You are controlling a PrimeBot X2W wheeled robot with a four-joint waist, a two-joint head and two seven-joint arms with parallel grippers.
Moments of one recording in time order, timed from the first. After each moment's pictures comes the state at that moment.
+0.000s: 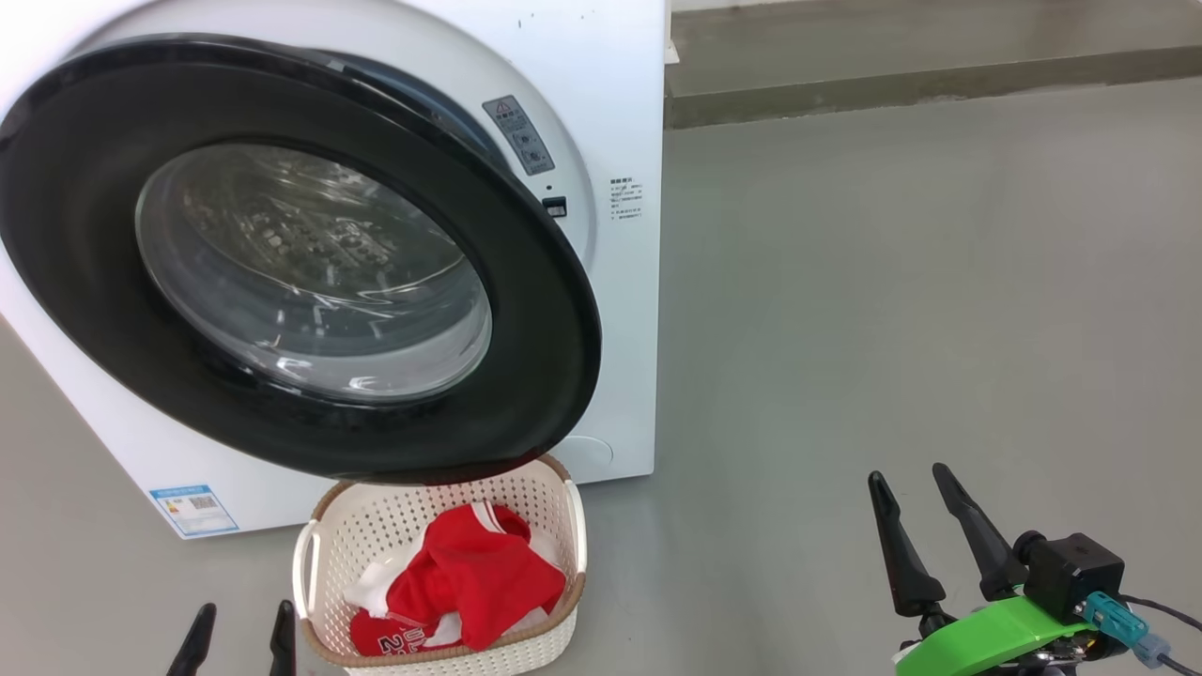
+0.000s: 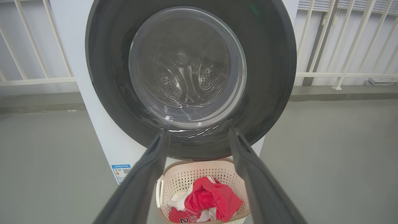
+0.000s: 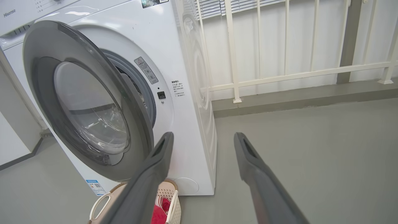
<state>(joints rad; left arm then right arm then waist) 0.16 0.13 0.07 0.12 -0.22 -0.08 -0.25 -0.02 -0.05 0.06 0.28 0.37 0.12 -0.26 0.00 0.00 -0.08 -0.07</state>
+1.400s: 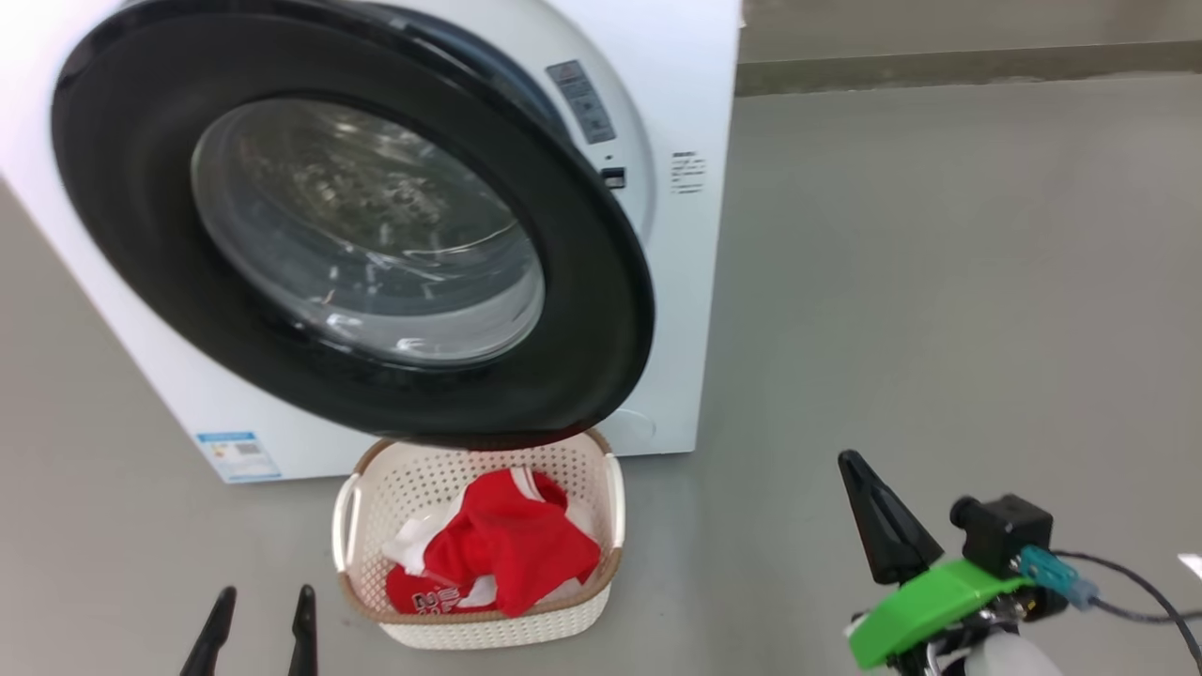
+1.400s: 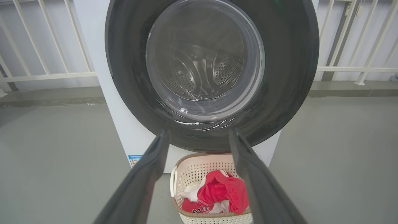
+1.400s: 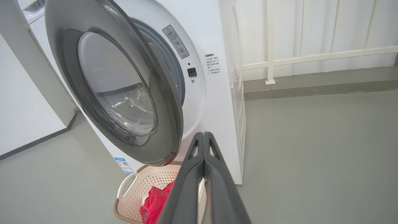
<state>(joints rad) 0.13 0.06 0.11 0.14 -0.12 -0.11 -0.25 -0.14 -0.05 0.17 0.42 0.42 0.12 -0.26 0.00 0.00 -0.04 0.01</state>
